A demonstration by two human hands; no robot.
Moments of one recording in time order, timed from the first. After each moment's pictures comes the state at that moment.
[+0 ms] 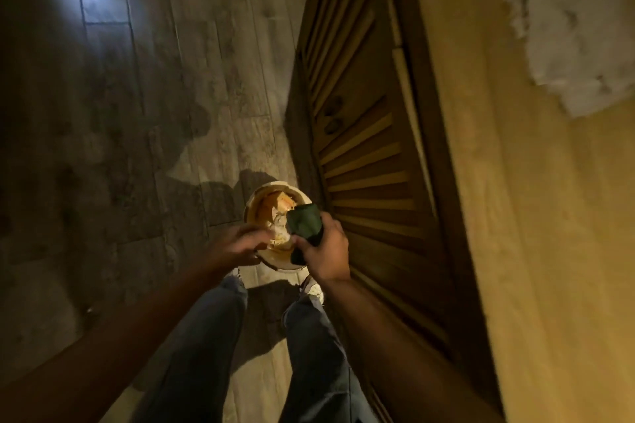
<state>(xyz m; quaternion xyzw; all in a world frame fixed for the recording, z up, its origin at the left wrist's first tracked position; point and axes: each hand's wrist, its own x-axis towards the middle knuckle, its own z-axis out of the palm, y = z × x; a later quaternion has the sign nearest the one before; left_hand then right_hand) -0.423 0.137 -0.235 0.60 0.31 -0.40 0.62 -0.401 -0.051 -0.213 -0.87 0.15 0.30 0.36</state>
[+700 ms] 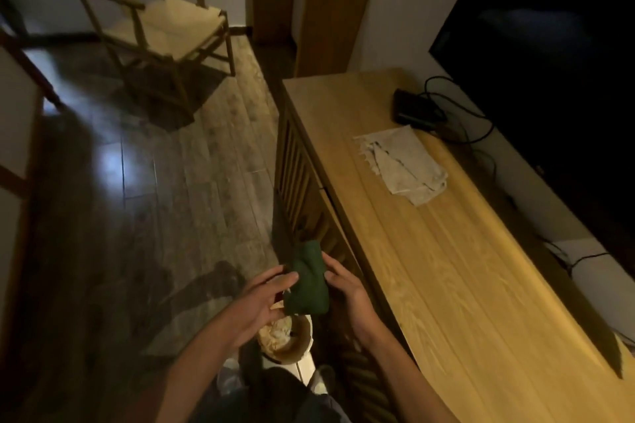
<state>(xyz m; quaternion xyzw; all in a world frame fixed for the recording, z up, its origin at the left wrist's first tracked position) -0.405 0.109 0.026 0.43 0.22 -0.35 0.80 -0.412 -0.084 0.068 -0.54 0.16 0.25 0.79</state>
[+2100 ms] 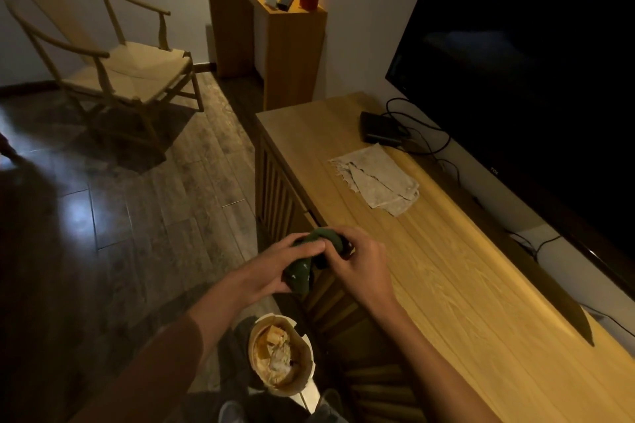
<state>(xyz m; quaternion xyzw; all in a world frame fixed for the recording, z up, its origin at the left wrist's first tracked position) -0.323 0.107 0.124 0.56 0.02 -0.43 0.70 -0.374 -0.071 0.167 -0.93 0.00 -0.12 0.34</state>
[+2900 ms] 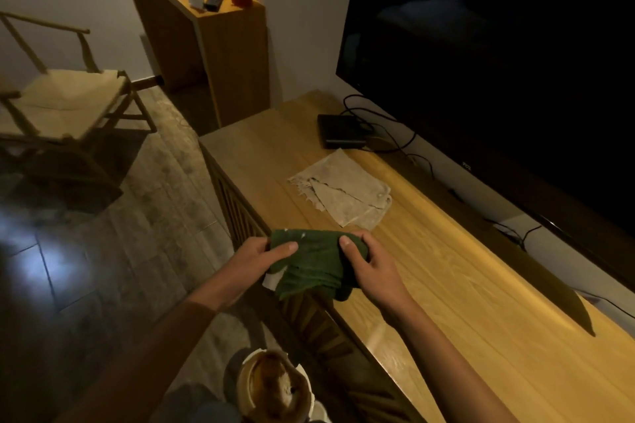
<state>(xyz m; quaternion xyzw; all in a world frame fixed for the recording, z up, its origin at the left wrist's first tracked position) -0.202 0.038 0.102 0.66 -0.08 -0.38 0.64 -0.306 -0.183 0.144 -0.76 0.18 0.00 0.62</state>
